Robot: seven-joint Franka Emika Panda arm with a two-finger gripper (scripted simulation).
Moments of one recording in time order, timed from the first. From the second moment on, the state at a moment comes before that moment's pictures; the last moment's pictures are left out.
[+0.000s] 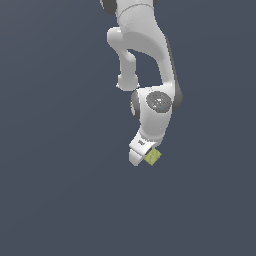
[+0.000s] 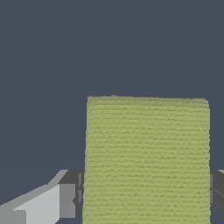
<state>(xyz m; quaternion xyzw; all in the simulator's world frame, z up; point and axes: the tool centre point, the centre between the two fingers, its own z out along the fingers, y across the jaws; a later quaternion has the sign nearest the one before) 0.030 0.083 0.094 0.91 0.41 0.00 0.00</state>
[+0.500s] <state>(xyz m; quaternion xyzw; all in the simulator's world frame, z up) 0.058 0.163 0.173 0.91 0.41 0.00 0.00</state>
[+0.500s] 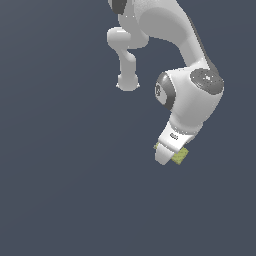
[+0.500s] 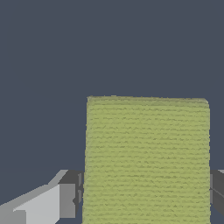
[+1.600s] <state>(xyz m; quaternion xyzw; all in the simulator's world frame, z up) 0.090 0.240 0.248 0.91 0.41 0.00 0.00</state>
